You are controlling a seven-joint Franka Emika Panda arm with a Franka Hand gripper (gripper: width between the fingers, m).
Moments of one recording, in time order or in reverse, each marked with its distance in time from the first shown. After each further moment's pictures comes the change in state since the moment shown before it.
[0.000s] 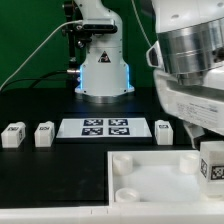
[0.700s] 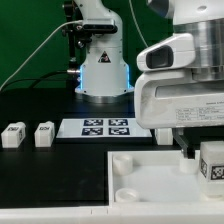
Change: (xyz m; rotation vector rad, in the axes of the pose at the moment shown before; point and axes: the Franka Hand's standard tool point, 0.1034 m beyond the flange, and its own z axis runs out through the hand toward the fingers) arm 0.002 -0.007 -0.003 -0.050 0.042 -0.828
